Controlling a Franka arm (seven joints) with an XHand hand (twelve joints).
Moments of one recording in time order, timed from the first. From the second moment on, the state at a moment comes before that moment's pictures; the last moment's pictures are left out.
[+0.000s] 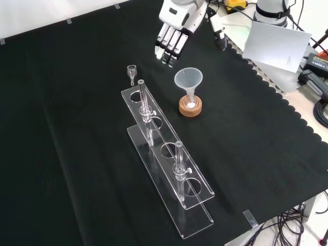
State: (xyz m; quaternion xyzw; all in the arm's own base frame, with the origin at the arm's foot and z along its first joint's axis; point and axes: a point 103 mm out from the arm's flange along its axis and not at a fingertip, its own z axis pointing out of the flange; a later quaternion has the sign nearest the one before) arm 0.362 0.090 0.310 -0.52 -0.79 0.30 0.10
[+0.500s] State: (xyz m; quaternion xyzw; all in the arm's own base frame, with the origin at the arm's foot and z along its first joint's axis) arm 0.367 0.093 0.278 -0.53 -0.78 0.31 0.08
